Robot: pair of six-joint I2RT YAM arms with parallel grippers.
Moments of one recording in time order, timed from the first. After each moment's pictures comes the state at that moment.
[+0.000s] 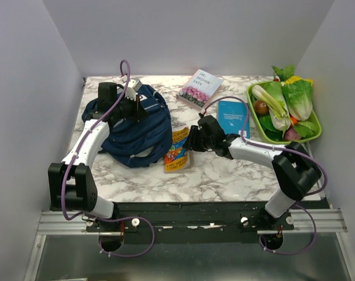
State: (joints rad) left arm -0.09 1.46 1.17 -0.31 0.65 0.01; right arm 0.73 1.63 0.96 -0.01 -0.04 0.73
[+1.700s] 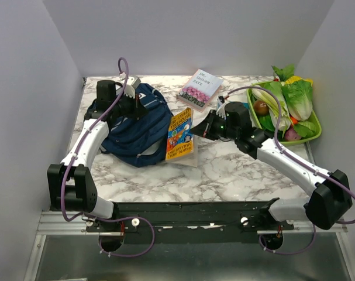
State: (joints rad) left arm -0.09 1.45 1.18 -0.29 0.64 0.01; right arm 0.62 1.32 1.00 -0.13 -0.26 0.86
